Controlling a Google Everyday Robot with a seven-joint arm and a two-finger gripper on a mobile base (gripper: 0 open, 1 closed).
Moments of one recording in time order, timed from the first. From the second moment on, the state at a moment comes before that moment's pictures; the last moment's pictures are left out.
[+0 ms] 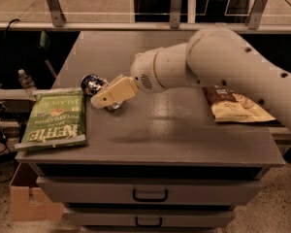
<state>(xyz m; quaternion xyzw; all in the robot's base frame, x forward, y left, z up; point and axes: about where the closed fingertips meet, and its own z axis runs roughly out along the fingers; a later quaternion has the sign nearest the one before) 0.561 0.062 0.912 -0.44 0.73 0.24 0.46</state>
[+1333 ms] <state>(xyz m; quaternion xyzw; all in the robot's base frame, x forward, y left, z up) 0.603 0.122 0.840 -0.45 0.84 0.13 0.25</state>
